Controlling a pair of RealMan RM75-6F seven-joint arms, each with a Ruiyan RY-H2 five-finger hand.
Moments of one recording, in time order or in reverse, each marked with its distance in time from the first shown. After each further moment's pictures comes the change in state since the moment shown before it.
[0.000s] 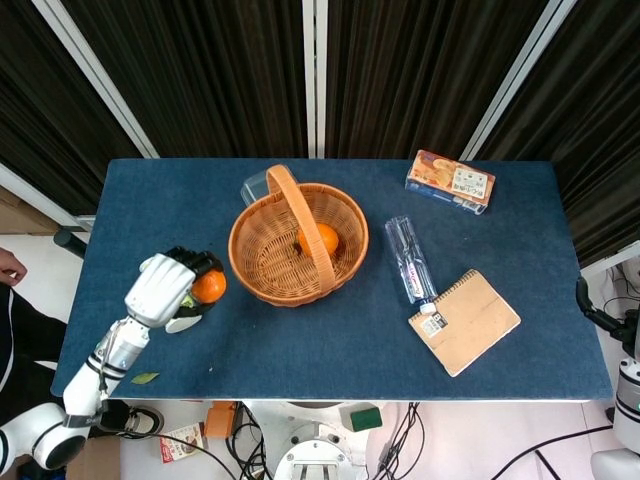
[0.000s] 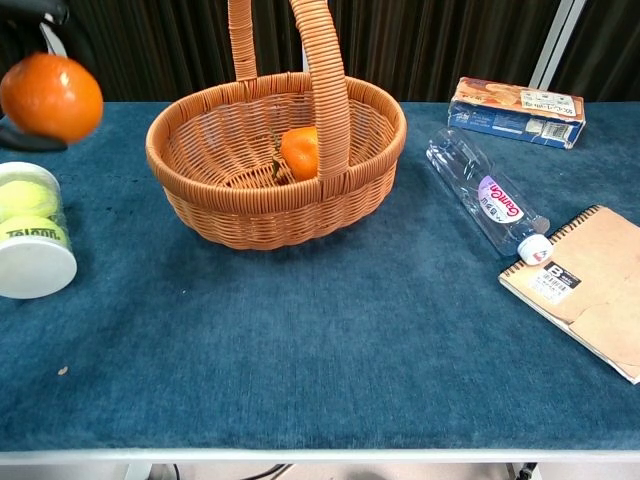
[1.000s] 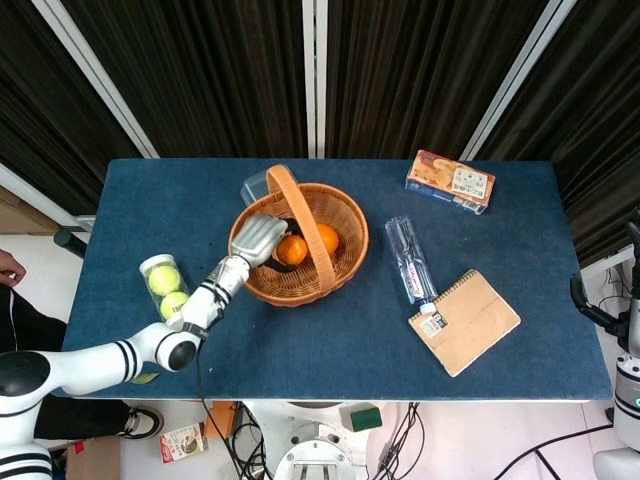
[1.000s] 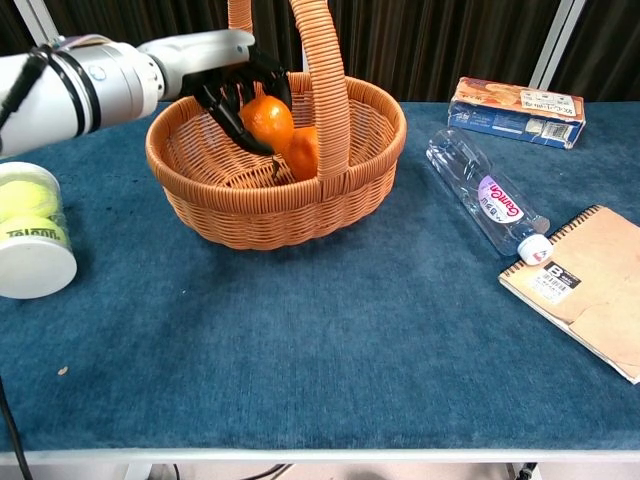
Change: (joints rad) left arm -0.428 -0.407 -0.175 0.448 -0.459 -0.467 -0.067; right arm 0.008 0.017 -0.009 -0.015 0.009 -0.045 -0.028
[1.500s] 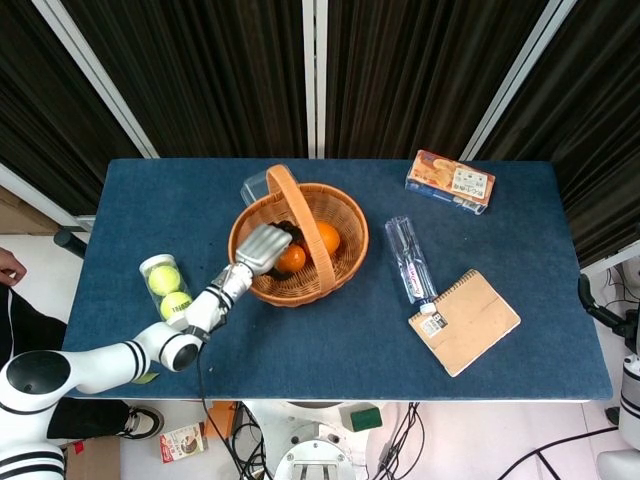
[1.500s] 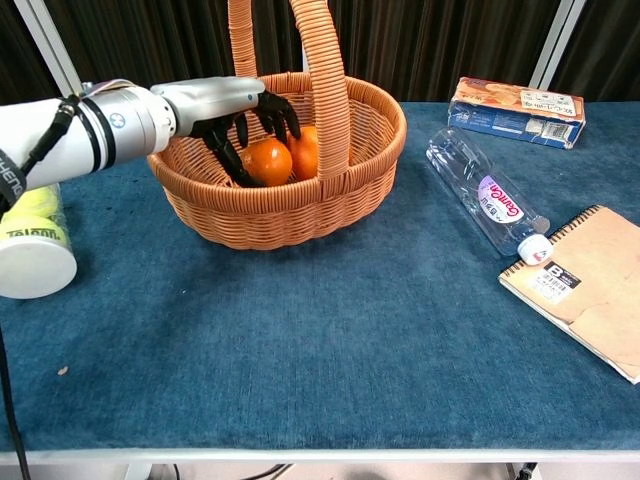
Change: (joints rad) left arm -0.015 -0.051 0.073 0.108 0.093 -0.025 -0.027; right arm -0.010 0.001 0.004 0.027 0.015 0.004 0.022
